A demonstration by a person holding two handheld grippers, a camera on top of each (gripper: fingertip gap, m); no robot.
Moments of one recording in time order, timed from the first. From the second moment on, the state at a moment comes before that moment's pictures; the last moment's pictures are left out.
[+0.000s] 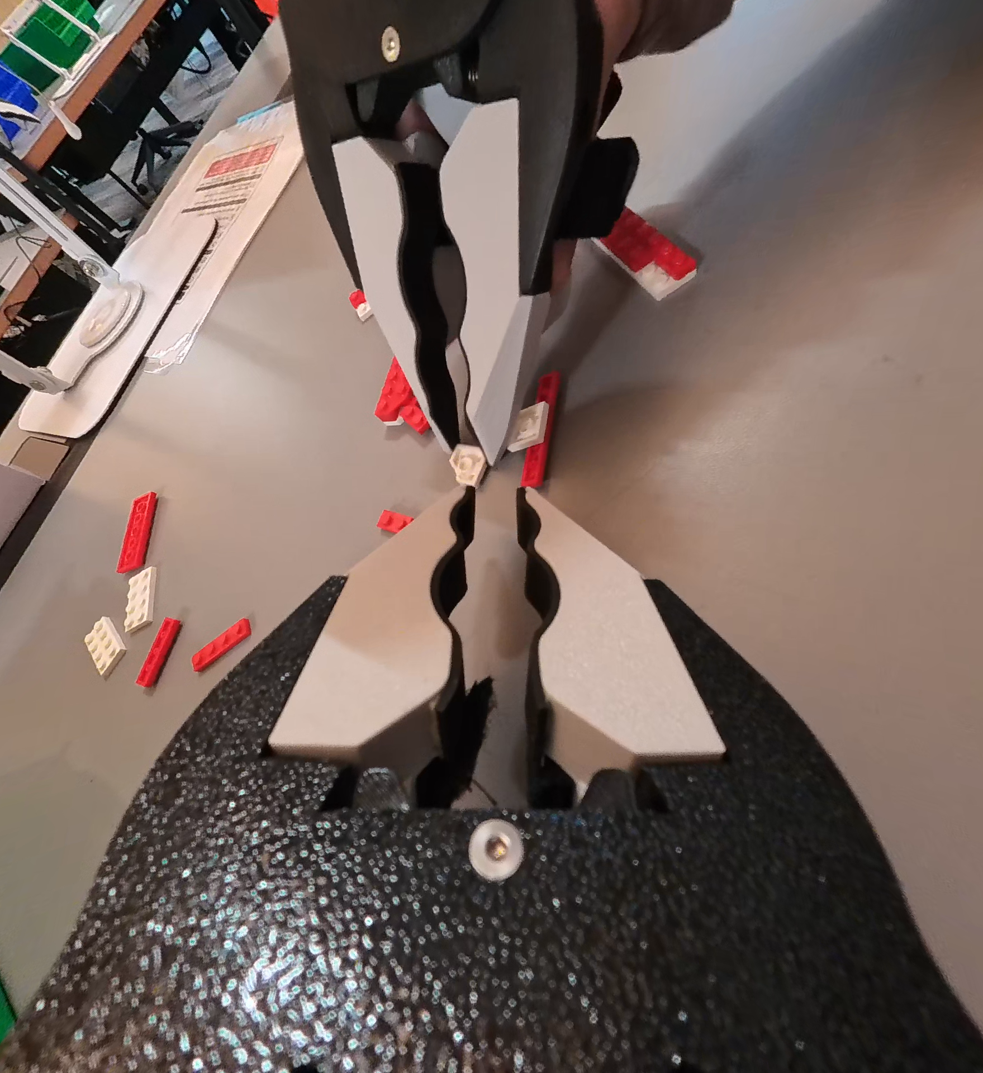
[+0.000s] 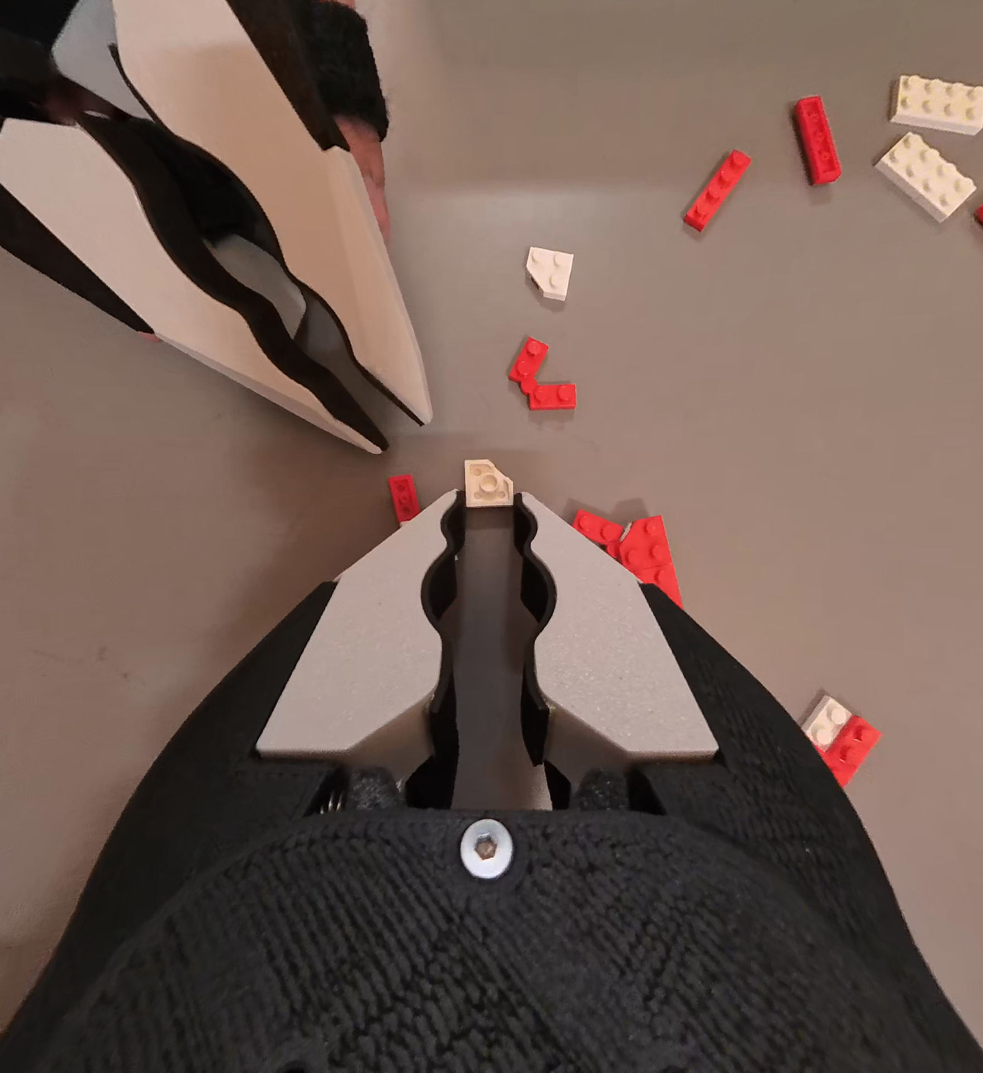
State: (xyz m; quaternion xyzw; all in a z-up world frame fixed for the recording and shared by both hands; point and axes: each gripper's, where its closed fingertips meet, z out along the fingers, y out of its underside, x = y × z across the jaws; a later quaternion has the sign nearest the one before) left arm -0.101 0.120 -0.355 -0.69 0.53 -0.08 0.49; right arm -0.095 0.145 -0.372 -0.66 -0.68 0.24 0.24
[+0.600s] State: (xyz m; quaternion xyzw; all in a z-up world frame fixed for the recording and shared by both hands) left arm -0.084 0.111 -0.349 -0.62 0.58 -0.05 0.52; right arm -0.090 0.117 -0.362 -0.62 -0.71 0.33 0.10
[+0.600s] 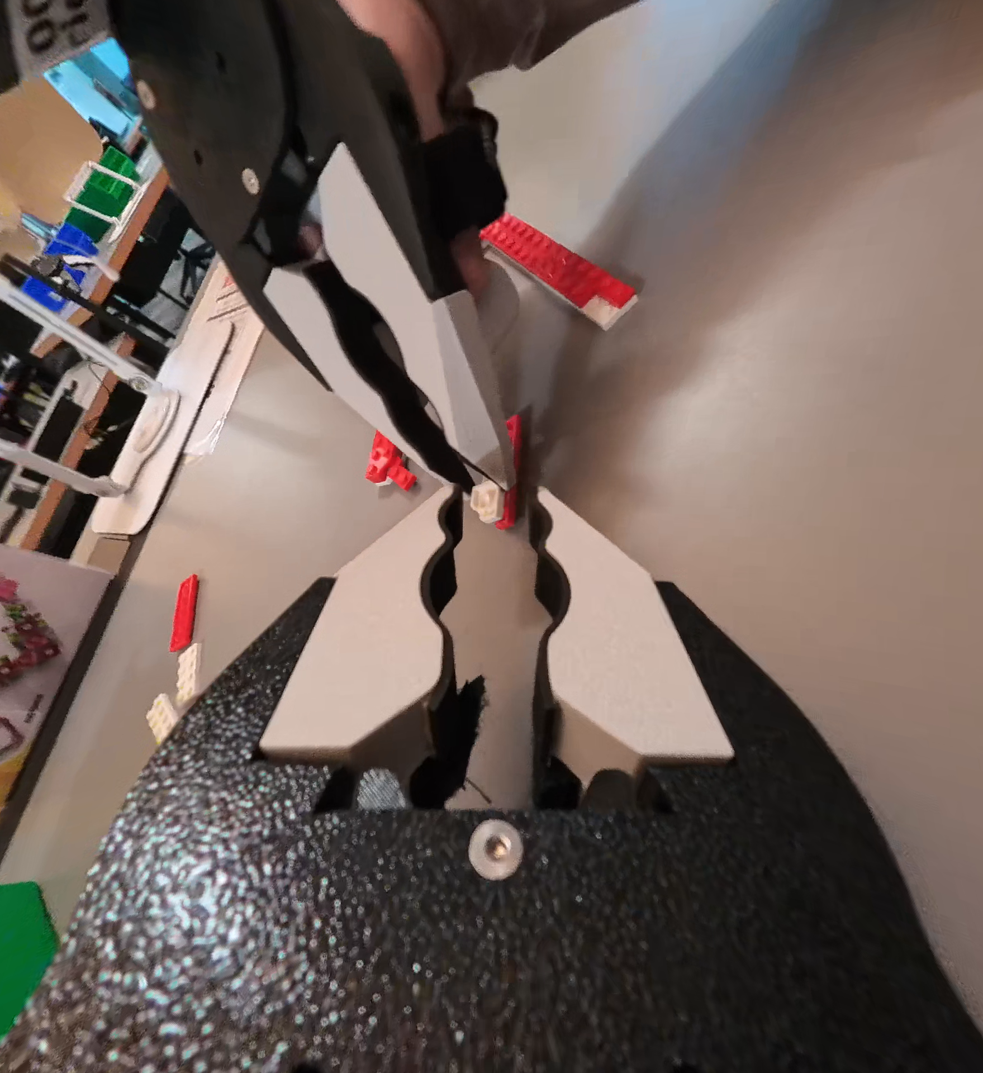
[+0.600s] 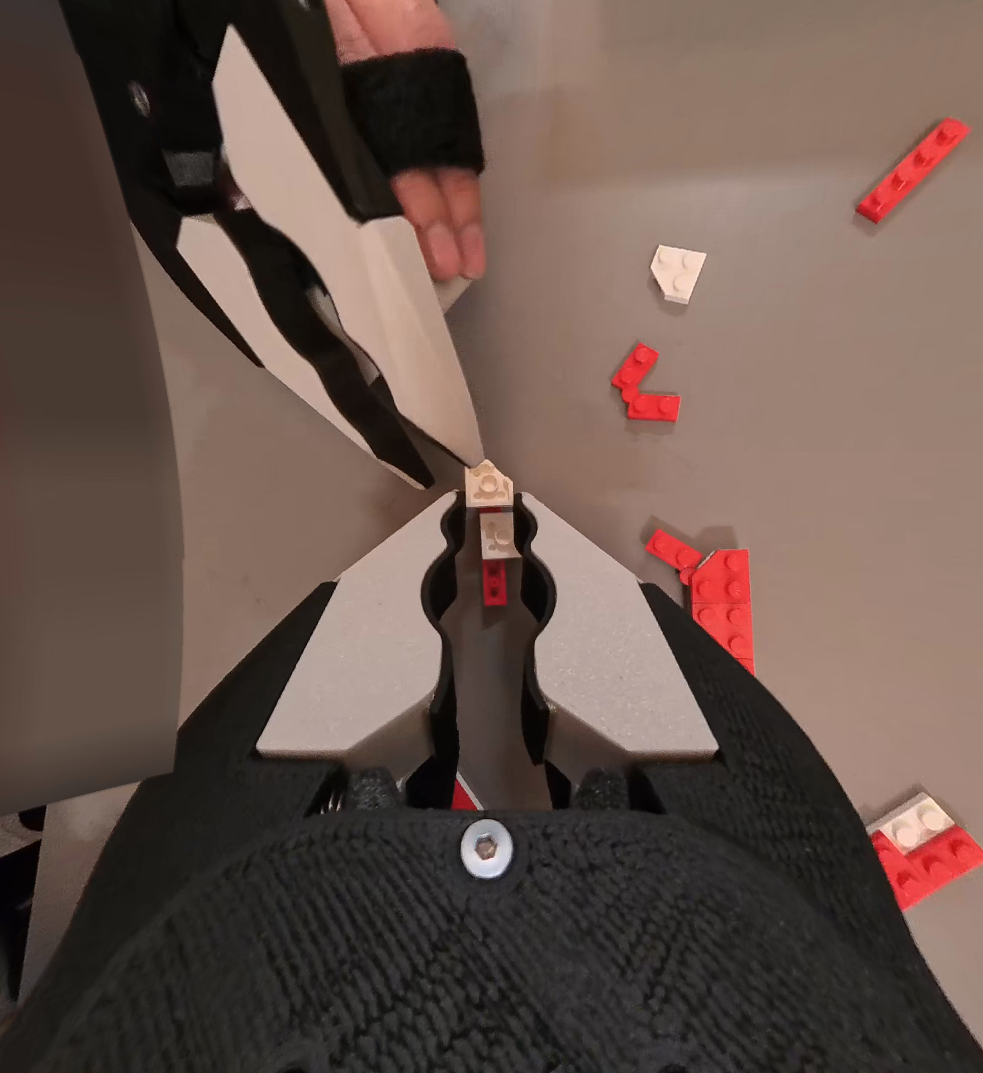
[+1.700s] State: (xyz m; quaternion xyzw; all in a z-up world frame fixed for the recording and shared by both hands) left arm -0.090 0.115 -0.352 -0.65 0.57 -0.05 0.51; right arm -0.069 0.120 -0.368 -0.57 -0.76 0.22 0.21
